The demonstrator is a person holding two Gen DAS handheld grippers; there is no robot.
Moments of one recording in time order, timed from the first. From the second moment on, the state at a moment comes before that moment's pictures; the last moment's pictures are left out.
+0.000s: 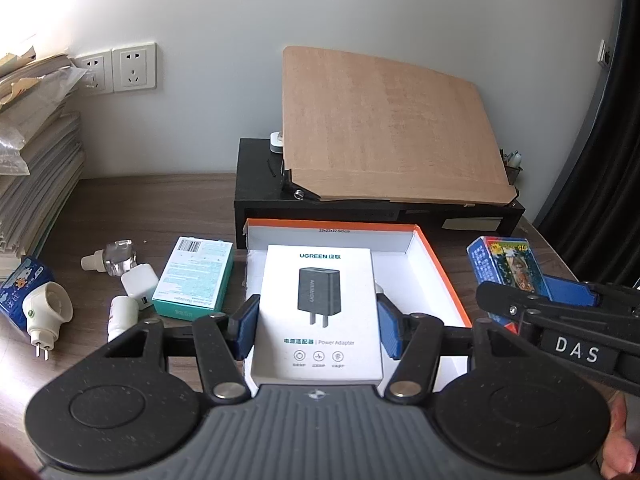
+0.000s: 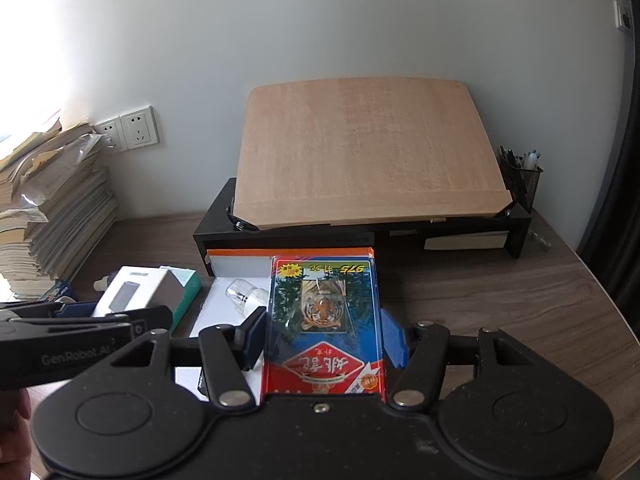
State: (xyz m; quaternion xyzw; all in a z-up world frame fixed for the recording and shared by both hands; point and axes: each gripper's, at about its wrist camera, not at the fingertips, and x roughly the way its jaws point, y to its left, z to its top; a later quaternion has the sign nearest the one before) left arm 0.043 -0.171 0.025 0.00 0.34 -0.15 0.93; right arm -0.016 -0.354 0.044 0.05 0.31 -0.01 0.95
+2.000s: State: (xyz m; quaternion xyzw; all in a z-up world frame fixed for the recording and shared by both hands) left arm 0.049 -0.174 0.016 -0.01 0.35 -0.14 0.93; right arm 0.010 -0.346 0.049 0.04 0.30 -0.01 0.95
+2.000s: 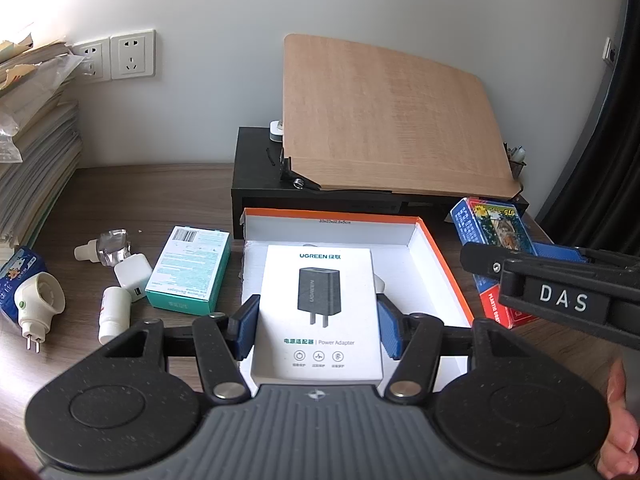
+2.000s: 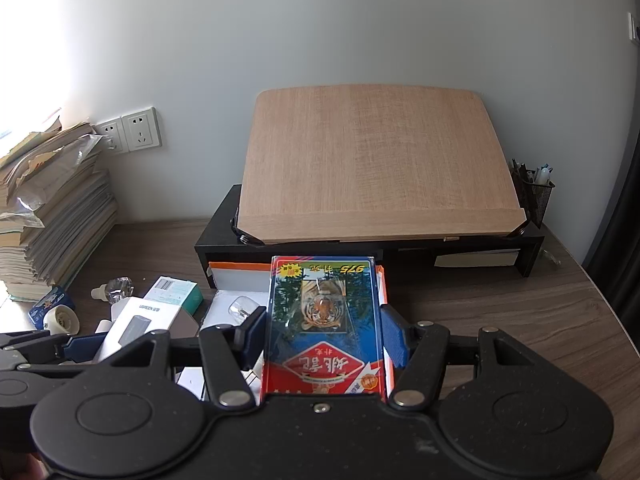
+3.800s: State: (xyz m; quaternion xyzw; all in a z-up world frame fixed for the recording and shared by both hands) left arm 0.042 -0.177 0.016 0.00 0.35 -0.16 0.92; right arm 0.007 -0.343 0.050 0.03 0.30 -0.01 0.95
